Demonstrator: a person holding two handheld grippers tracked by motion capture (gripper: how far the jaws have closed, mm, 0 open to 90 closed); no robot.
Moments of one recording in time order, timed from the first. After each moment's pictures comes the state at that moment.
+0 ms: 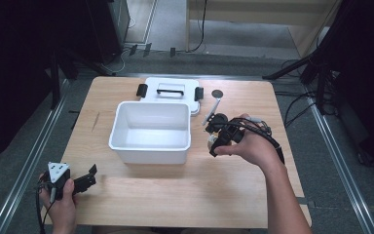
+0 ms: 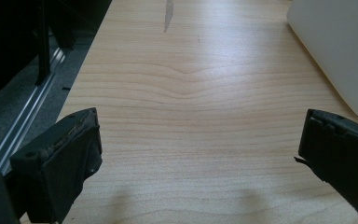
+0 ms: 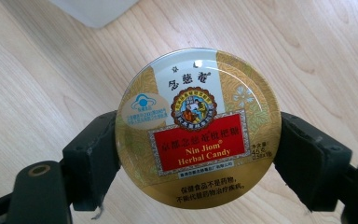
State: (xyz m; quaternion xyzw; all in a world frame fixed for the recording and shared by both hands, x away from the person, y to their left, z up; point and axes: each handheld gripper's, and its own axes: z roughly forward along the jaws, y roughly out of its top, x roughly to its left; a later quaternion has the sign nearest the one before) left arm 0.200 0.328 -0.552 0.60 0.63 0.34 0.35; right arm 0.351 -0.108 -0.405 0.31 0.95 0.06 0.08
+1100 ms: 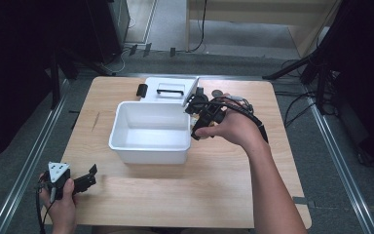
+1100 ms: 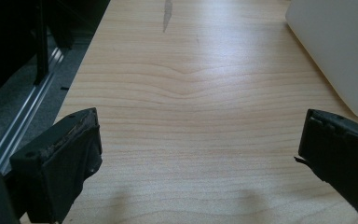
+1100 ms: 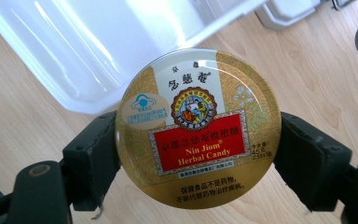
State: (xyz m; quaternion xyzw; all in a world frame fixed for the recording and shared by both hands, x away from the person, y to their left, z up) left arm 0.201 0.328 -0.552 0.60 0.63 0.33 0.36; right arm 0.372 -0.054 -0.359 0.28 0.95 0.08 0.09
